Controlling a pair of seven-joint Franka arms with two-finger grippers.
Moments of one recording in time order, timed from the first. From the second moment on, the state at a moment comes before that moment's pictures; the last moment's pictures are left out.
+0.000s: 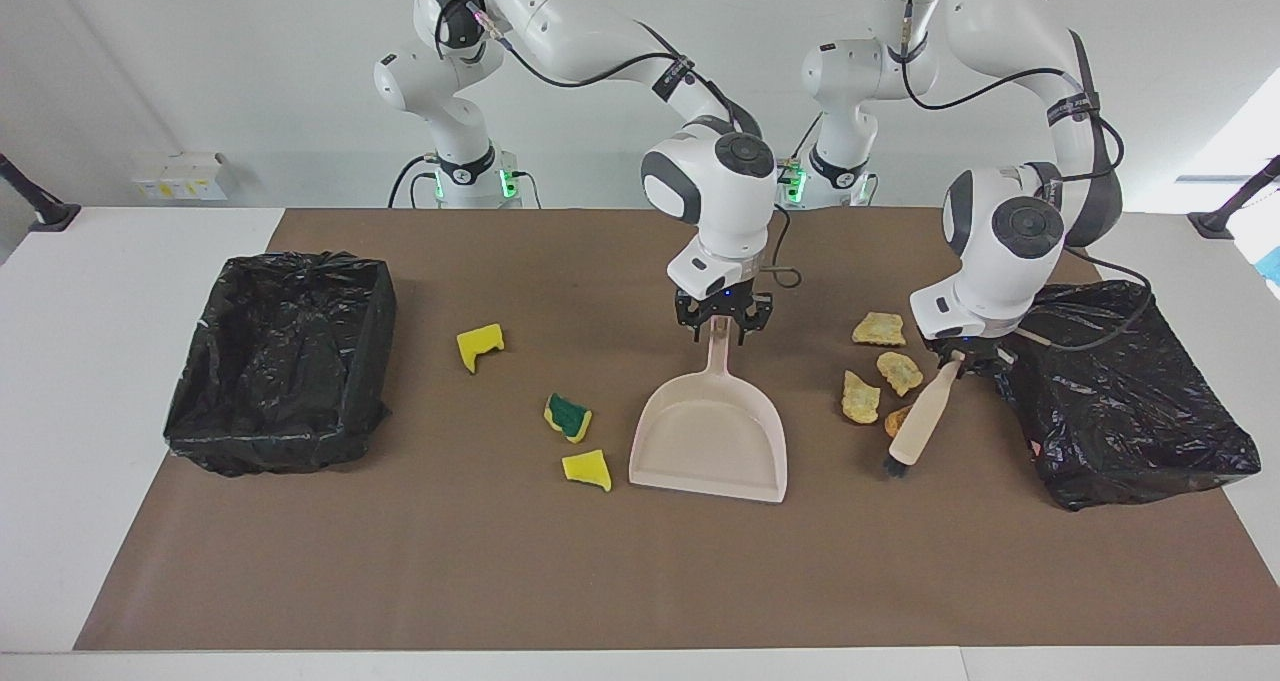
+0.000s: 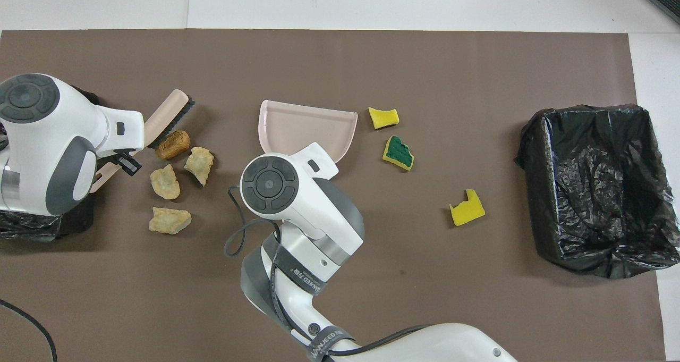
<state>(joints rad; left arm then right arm) -0.02 0.18 -0.07 -1.97 0.24 2.03 0.55 0.74 0.55 0.01 -1.48 -0.06 2.09 0.90</state>
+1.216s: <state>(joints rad) 0.04 -0.01 -0.05 -1.99 0.09 1.65 0.00 0.74 0.50 0.01 -1.50 -0.06 2.08 0.76</state>
